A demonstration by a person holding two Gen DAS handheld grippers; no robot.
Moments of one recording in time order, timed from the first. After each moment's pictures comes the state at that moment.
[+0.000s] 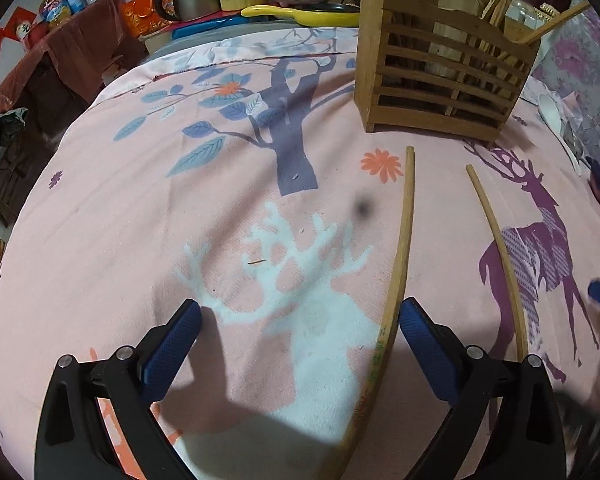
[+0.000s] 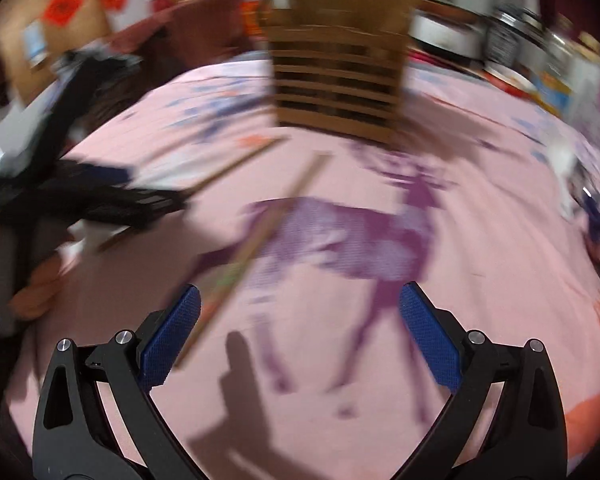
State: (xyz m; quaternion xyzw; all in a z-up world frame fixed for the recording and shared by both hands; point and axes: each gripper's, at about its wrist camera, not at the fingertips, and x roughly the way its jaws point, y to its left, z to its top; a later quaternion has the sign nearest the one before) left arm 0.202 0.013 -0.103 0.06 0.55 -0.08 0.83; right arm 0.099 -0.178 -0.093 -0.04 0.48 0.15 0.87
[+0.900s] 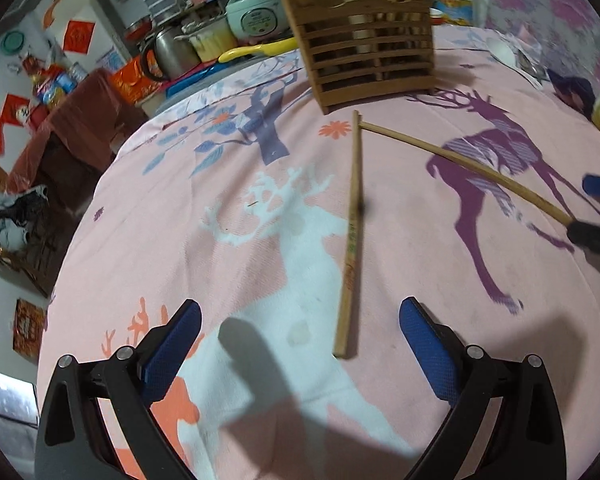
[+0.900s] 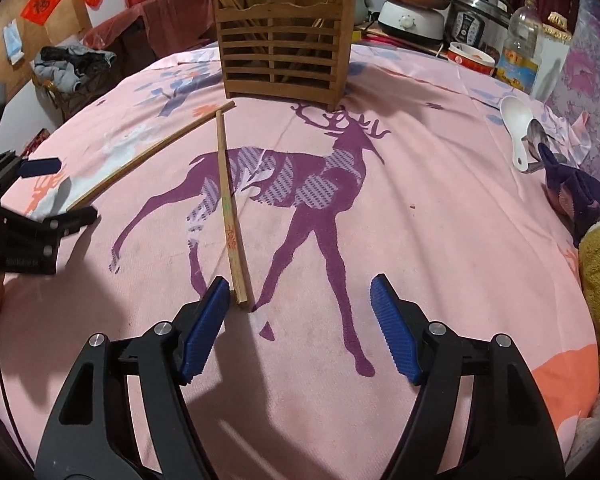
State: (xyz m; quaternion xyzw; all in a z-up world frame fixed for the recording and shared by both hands) left arm 0.110 -0.005 -0.088 0.20 0.48 -0.09 0.85; right arm 0.073 -0.229 -0.100 -0.04 0.49 0.08 0.87
